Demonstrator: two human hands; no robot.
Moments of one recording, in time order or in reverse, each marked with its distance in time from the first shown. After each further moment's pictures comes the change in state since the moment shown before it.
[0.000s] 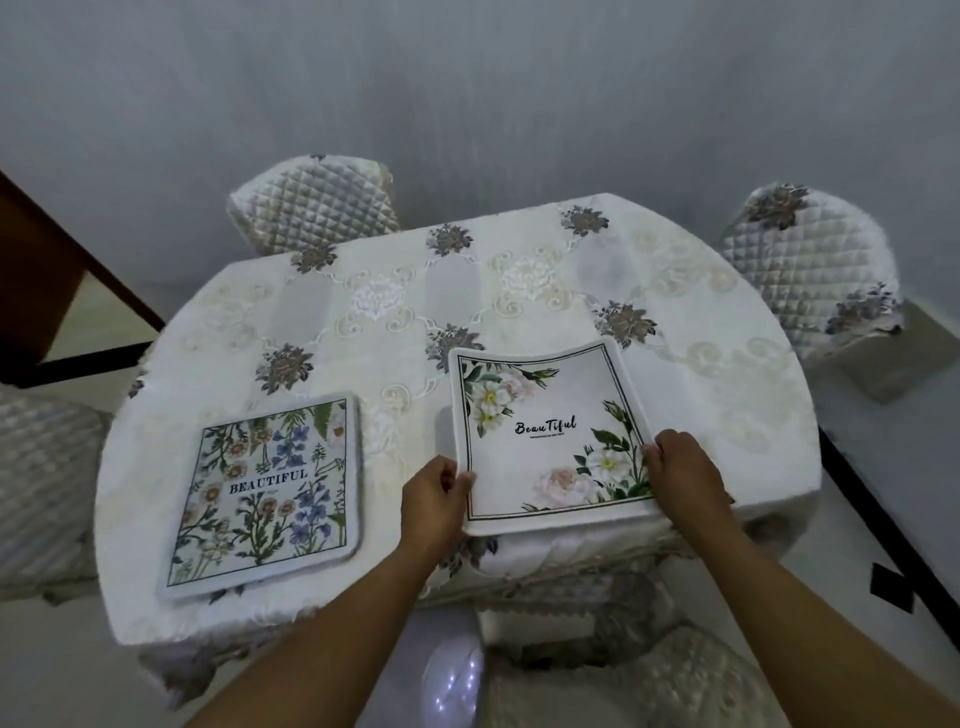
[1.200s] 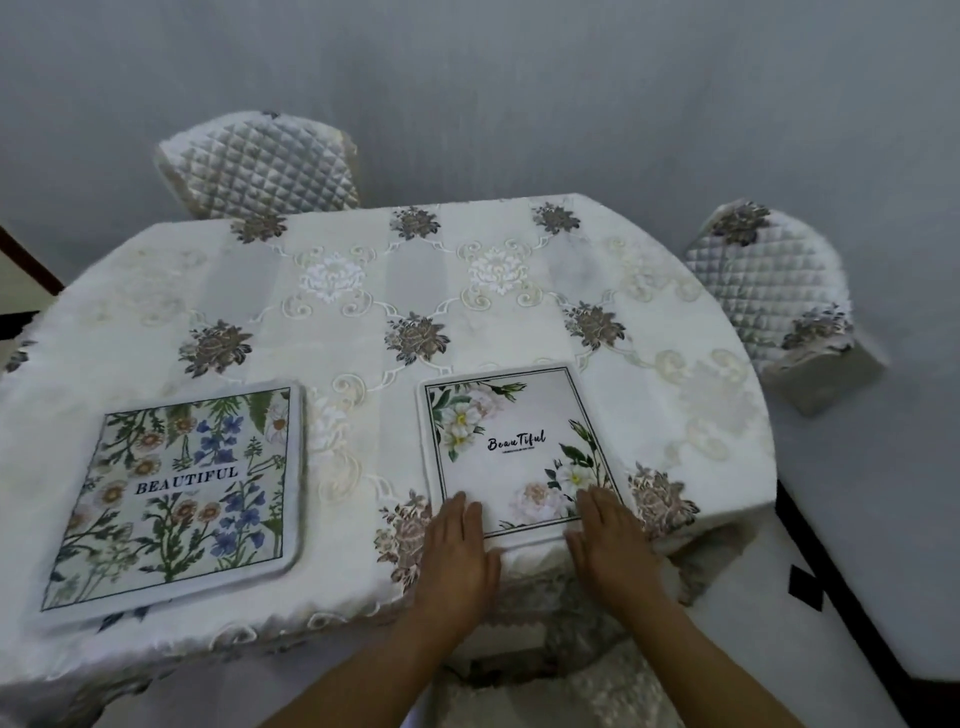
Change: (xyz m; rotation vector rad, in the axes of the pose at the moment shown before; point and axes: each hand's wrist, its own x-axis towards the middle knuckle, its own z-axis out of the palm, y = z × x) left_hand -0.037 -0.058 0.099 0.541 -0.162 0.423; right_hand -0.065 0.008 0.074 -0.312 -0.209 -0.199
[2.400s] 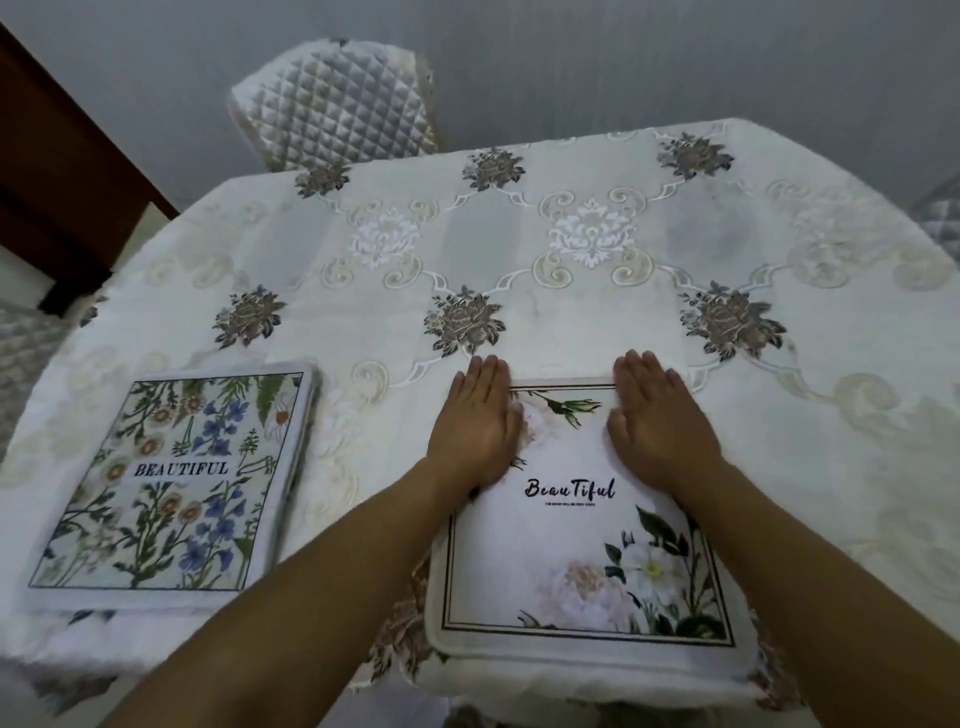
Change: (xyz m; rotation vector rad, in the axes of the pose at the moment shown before) left_hand 0.232 -0.053 0.010 0.122 0.055 -0.096; right_hand 0.267 0.033 0.023 0.035 0.047 -0.351
